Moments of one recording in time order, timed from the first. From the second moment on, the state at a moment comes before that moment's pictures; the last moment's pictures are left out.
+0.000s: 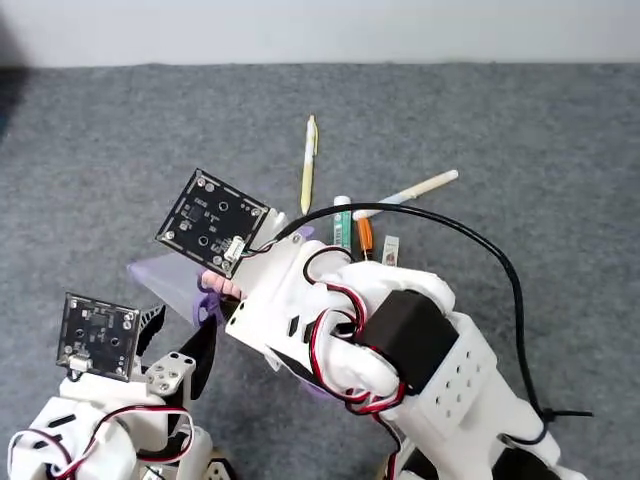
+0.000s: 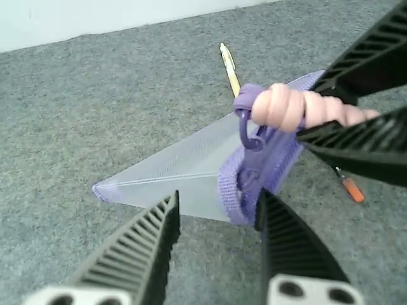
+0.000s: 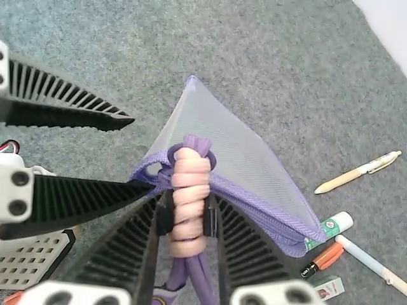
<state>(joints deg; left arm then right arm) 4.8 -87.4 37.0 98.8 0.9 -54.9 -27.3 -10.7 91.1 11.2</state>
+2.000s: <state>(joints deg) 5.1 -76.7 44.8 93.0 0.9 -43.4 -38.2 -10.7 100.5 15.7</state>
